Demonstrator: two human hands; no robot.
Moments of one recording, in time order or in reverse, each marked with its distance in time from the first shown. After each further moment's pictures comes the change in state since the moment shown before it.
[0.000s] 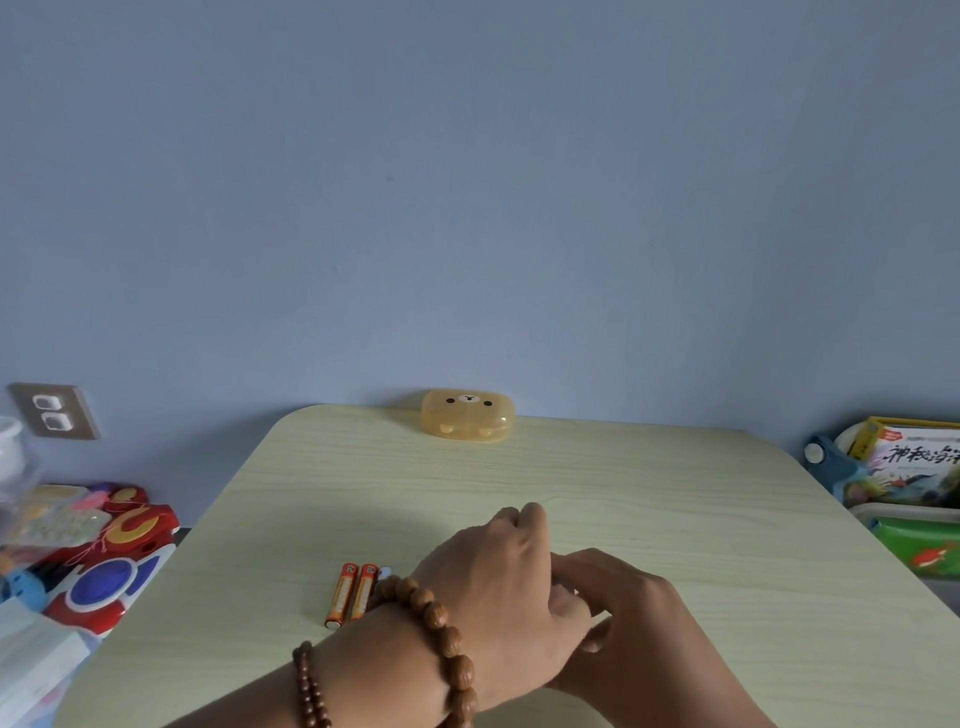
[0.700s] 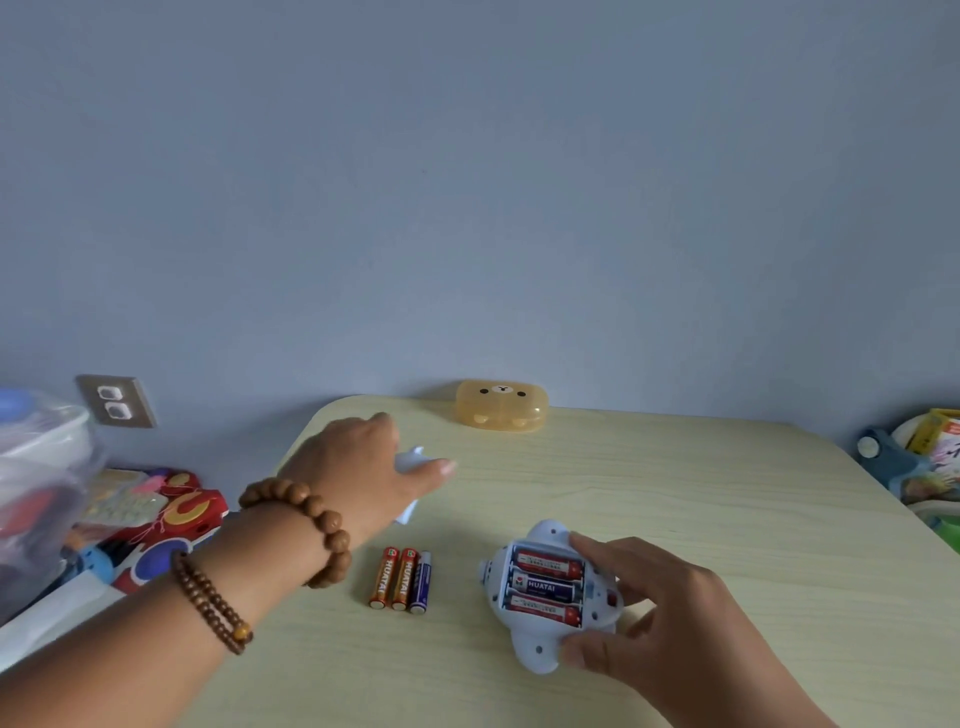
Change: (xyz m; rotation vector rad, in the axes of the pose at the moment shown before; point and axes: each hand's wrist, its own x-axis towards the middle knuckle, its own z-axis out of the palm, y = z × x) left_hand 0.017 -0.096 -0.091 0.252 -0.001 -0.396; right_hand -0.004 0.009 0.002 0.010 -0.056 0.082
